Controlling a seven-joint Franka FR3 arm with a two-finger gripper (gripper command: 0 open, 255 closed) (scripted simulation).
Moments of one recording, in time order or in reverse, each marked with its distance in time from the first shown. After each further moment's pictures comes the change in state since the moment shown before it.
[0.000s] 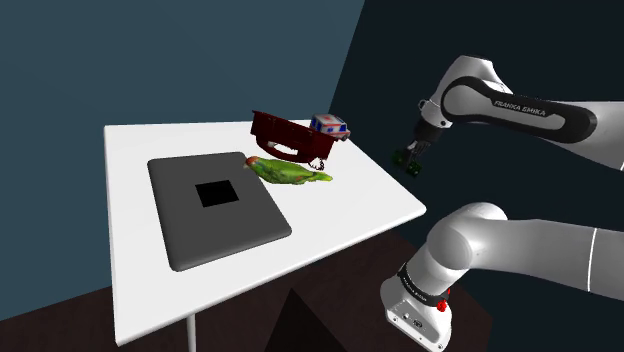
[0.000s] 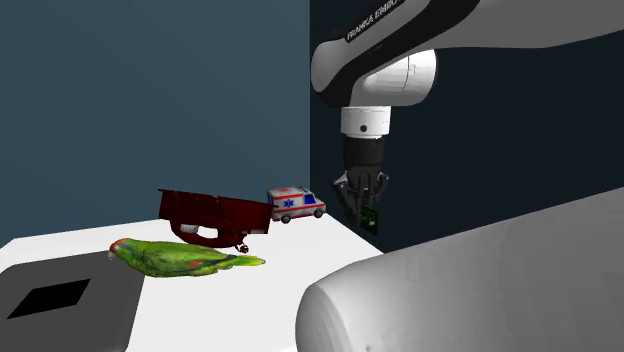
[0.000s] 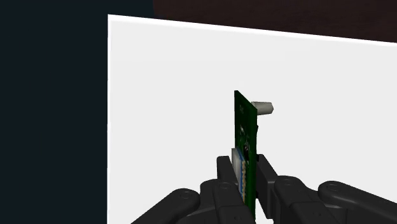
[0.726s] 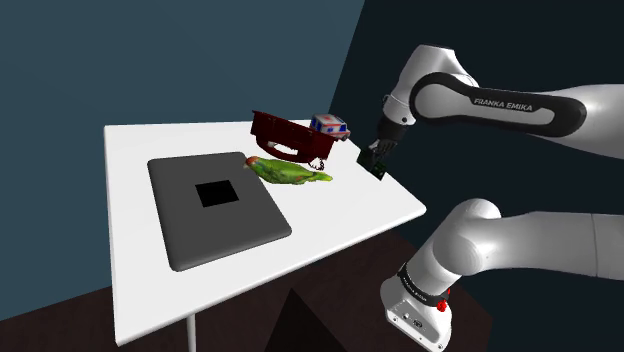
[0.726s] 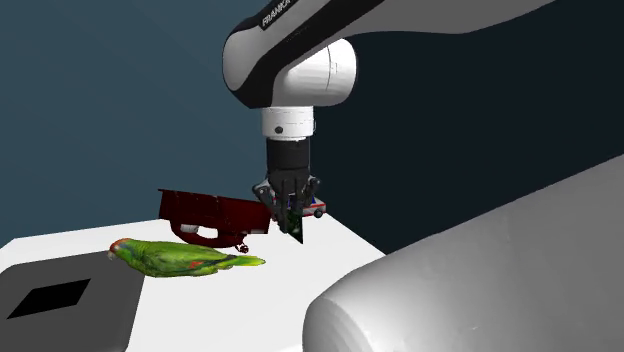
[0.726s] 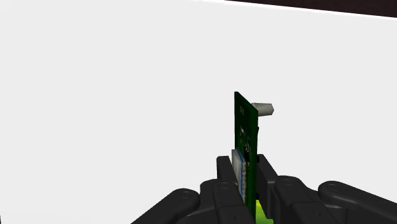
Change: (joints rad) arm 0.174 0.086 0.262 0.005 0.209 0.060 0.283
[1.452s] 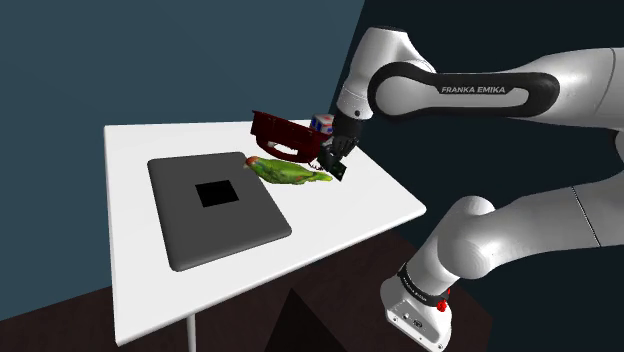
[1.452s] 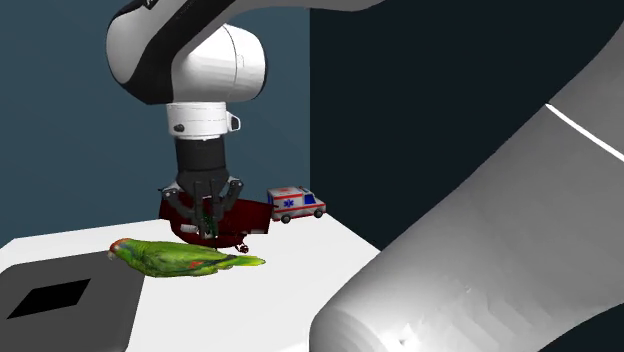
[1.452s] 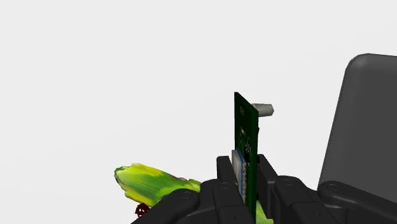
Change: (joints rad) arm 0.127 0.254 0.225 0.170 0.142 0.083 0.253
